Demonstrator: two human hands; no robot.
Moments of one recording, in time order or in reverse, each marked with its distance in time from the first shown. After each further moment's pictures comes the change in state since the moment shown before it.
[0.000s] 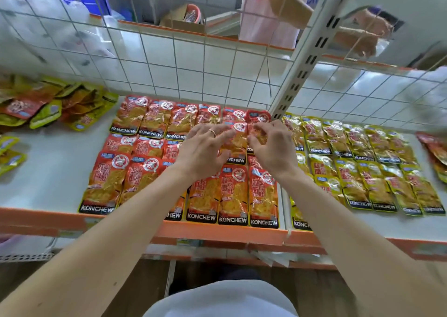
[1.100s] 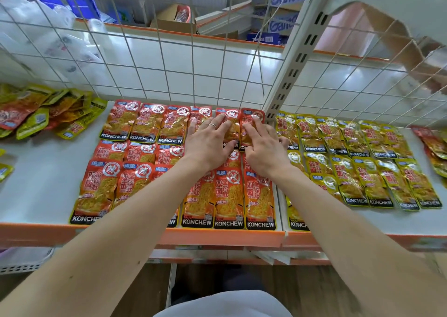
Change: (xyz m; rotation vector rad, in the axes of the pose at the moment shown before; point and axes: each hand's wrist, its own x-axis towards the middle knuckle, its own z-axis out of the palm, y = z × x) left_hand 0.038 0.018 0.011 0.068 -0.127 -0.178; right_hand 0.006 0.012 0.006 -0.279 -0.367 0.027
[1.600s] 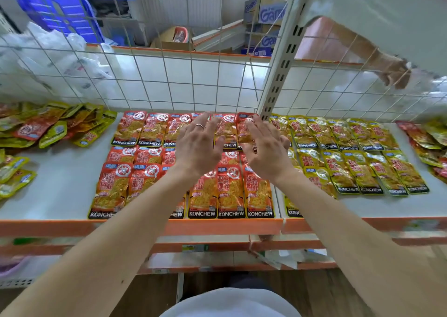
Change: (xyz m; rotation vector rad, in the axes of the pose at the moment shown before) left_hand -0.043 0.000 -0.033 -0.096 0.196 -0.034; right_hand -0.046 -0.011 -0.020 0.142 0.189 -0.062
